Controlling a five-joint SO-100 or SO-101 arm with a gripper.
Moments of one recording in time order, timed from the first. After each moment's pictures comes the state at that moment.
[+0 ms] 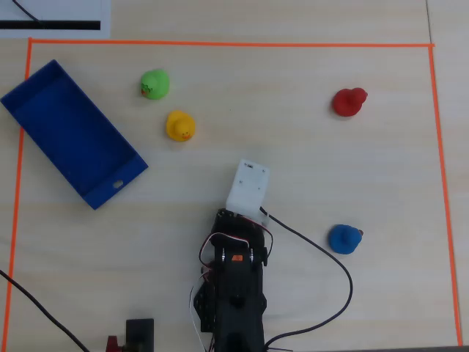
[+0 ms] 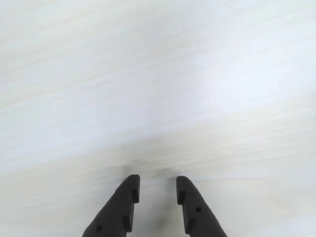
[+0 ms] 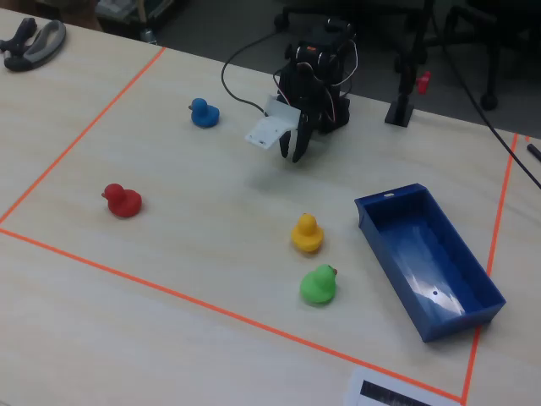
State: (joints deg) arm 5.7 189.8 177.9 74.2 -70.2
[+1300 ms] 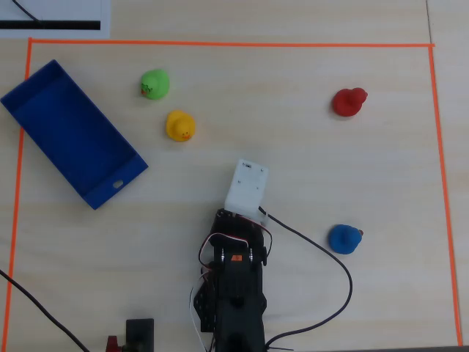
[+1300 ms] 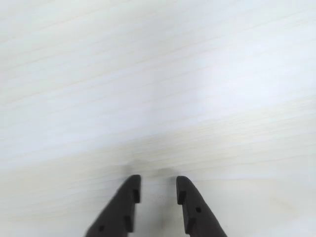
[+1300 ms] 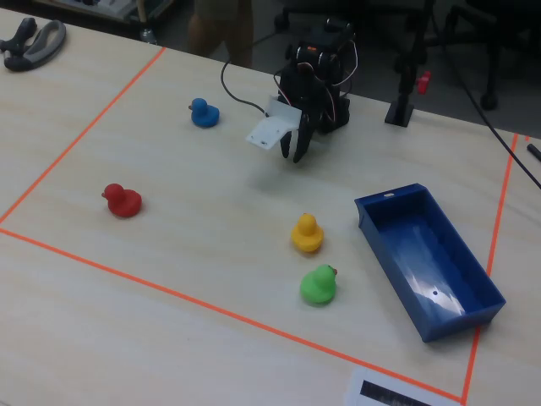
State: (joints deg) arm 4.9 189.8 177.9 74.2 -70.2
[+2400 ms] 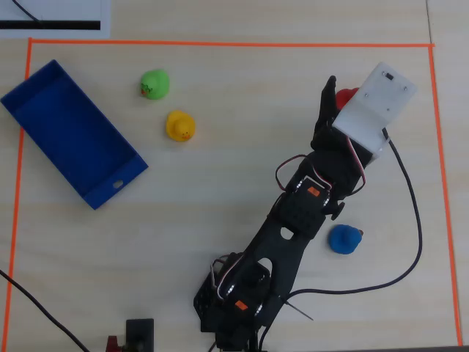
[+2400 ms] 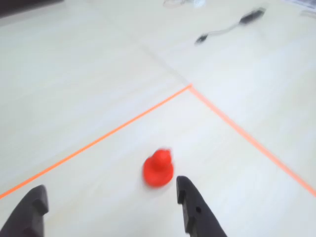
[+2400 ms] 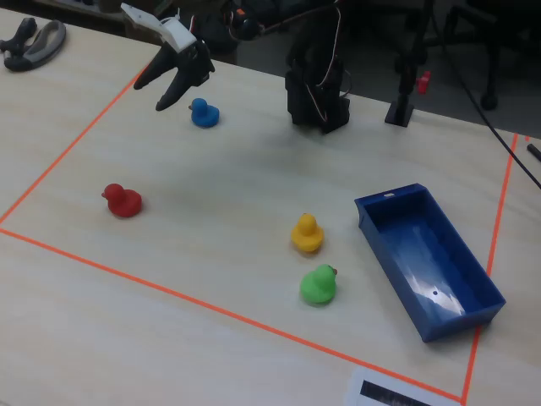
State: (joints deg) arm 39.5 119.3 120.7 8.9 -86.5
